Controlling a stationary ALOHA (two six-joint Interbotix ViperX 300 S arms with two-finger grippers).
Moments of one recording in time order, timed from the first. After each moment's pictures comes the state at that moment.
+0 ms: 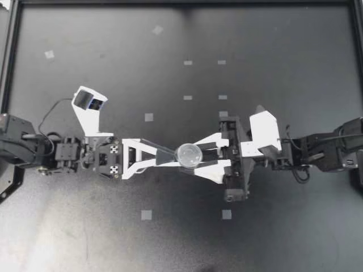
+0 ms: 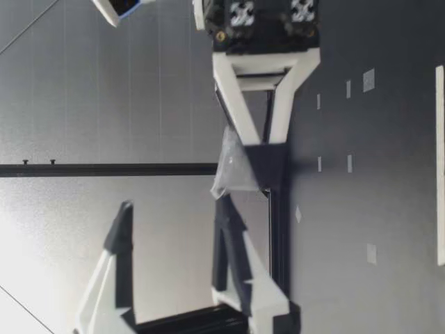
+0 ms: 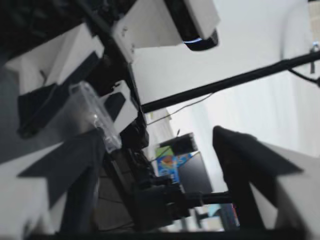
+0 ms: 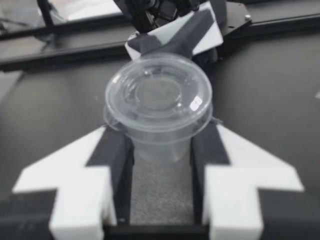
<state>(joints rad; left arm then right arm) -0.10 0.03 0.98 -0.08 -1.16 -1.20 -0.01 0.27 0.90 -0.03 -1.06 0.18</state>
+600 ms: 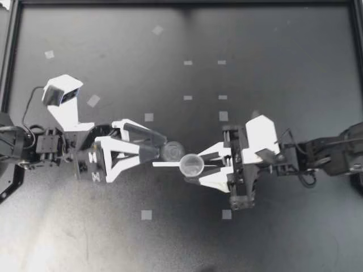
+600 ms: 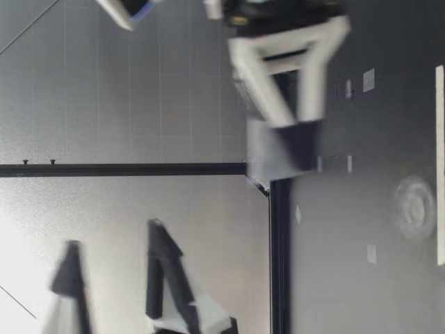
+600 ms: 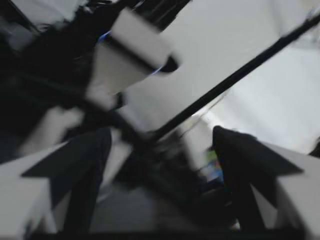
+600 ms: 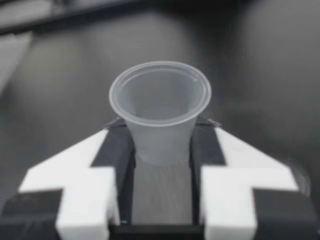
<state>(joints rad) -0.09 -0.11 1.04 -0.08 -1.07 -0.76 0.03 0.18 0.92 -0.03 -0.98 0.23</state>
